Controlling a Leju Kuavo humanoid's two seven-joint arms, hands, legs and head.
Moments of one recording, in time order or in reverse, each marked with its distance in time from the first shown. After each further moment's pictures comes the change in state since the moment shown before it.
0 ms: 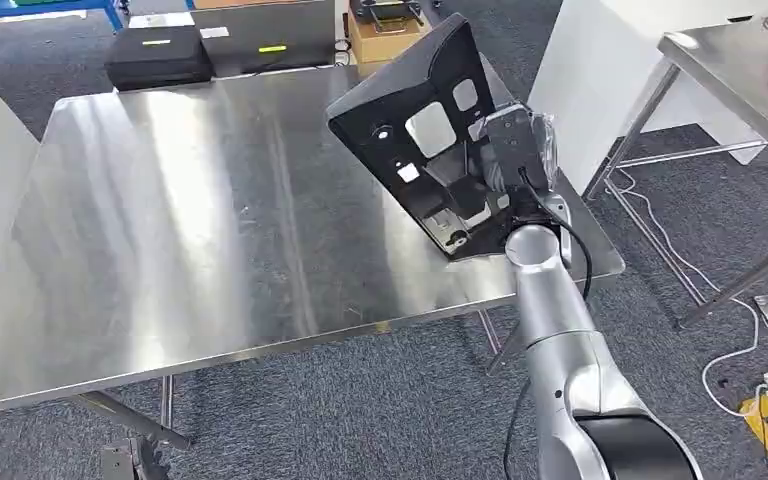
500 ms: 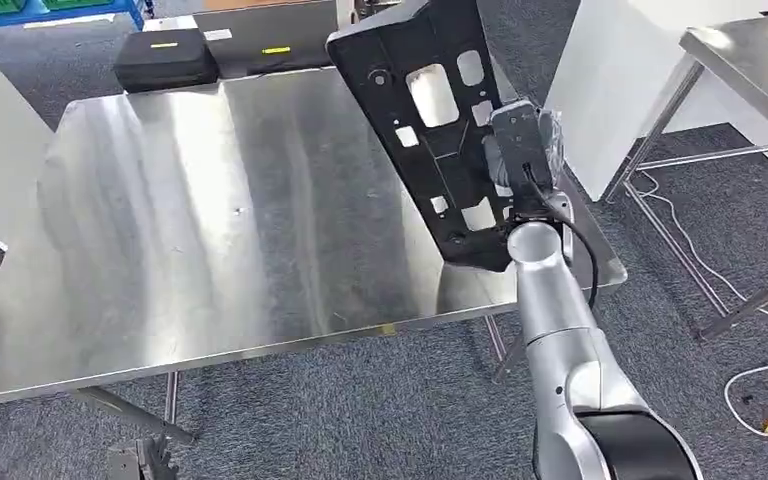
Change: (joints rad) left arm -0.014 0.007 -0.013 0.031 -0.002 0.003 0.000; right arm 0.003 -0.012 -0.015 -0.009 0.011 -0.036 0.011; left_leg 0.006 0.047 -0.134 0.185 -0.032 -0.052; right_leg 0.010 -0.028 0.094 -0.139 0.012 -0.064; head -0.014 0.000
